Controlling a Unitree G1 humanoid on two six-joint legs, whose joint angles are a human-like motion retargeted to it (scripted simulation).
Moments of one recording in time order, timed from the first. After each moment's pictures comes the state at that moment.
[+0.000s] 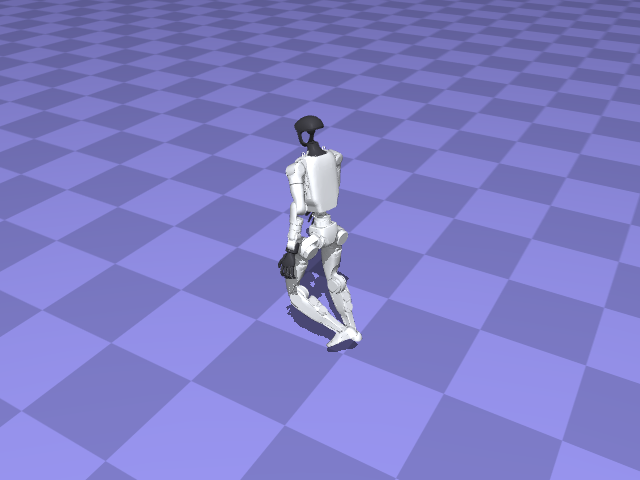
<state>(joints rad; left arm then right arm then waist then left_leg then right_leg) 0.27 0.31 -0.23 1.06 -0.45 0.05 0.30 -0.39 -0.28 0.57 1.11 0.15 0.13 -0.49 -0.02 0.00 0.08 -0.32 0.09 0.32 1.25 -0.39 0.21 -0.16 -0.04 0.07 0.40 -0.54 -0.03</state>
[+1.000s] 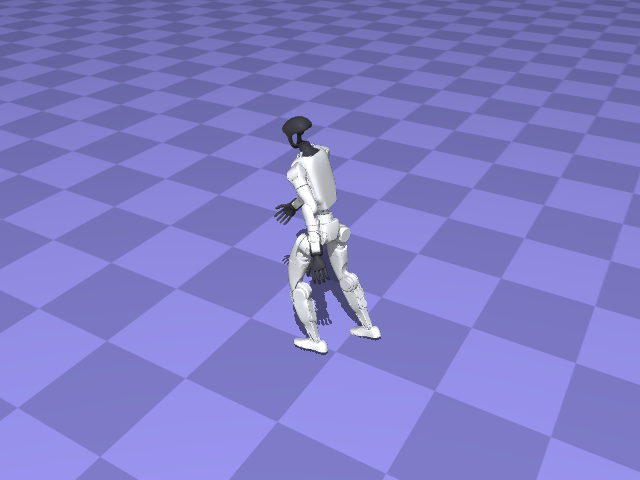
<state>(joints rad) 0.36 0.32 -0.06 1.17 -0.48 0.06 0.34 -0.43 -0.16 0.45 0.88 0.49 -0.03 -0.34 0.24 -0.16 0.14 -0.34 0.05 0.28 0.50 -0.31 0.15 -0.03 -0.13 0.12 0.27 -0.18 0.07</state>
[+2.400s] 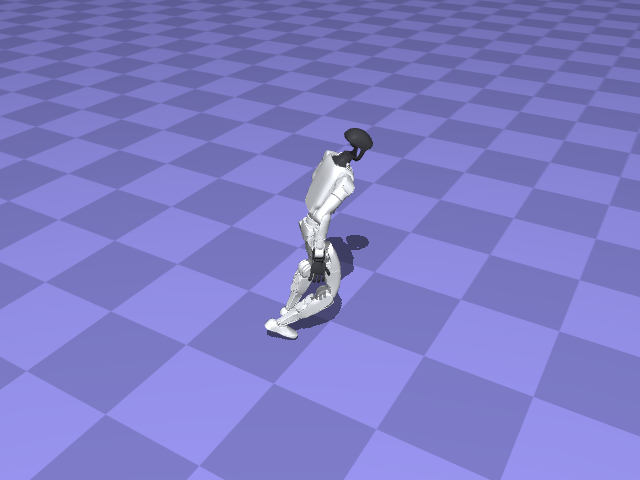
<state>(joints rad) -0.12 0.45 -0.20 0.94 -0.30 0.00 0.42 0.40 -0.46 0.39 0.68 0.59 0.00 -0.23 -0.07 0.01 0.39 -0.11 0.11 0.19 0.39 -0.50 -0.01 -0.20 -0.03 -0.12 1.11 -0.46 -0.06</state>
